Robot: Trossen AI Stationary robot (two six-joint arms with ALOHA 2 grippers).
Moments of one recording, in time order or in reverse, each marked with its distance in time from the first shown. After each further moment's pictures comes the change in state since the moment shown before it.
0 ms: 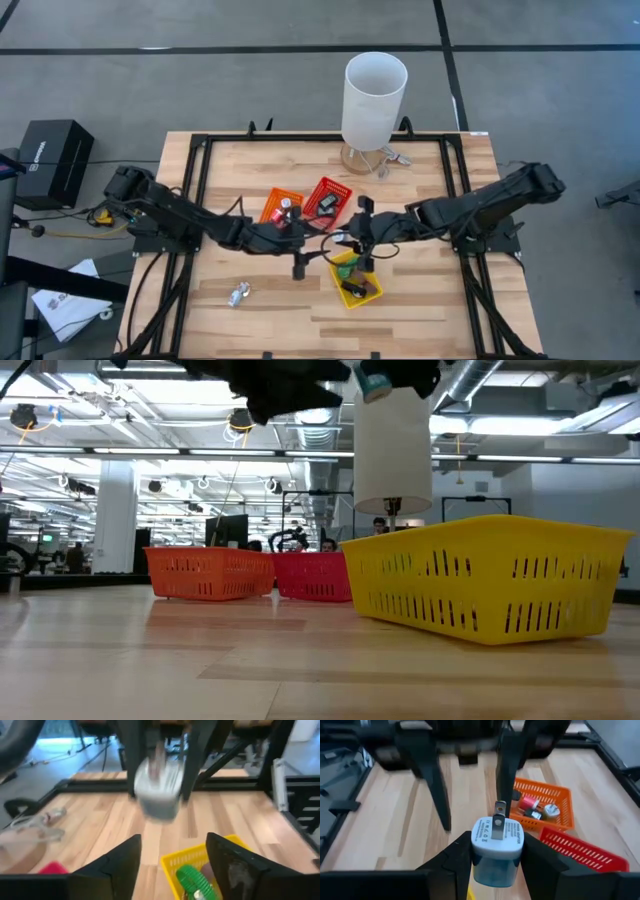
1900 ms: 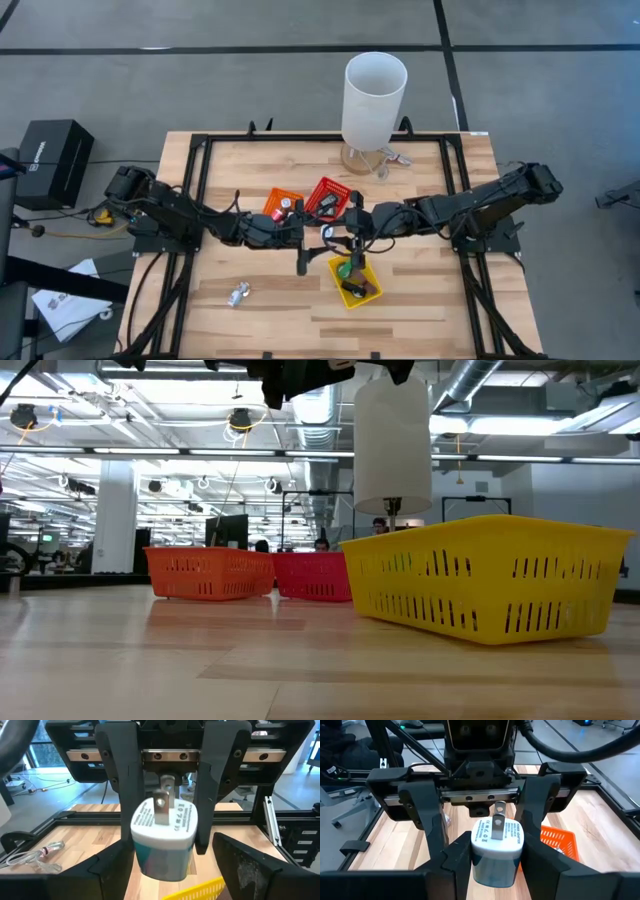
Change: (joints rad) left arm 0.031 0.002 -0.001 0.181 0.063 0.057; right arm -0.043 0.023 0.000 0.226 -0.055 -0.069
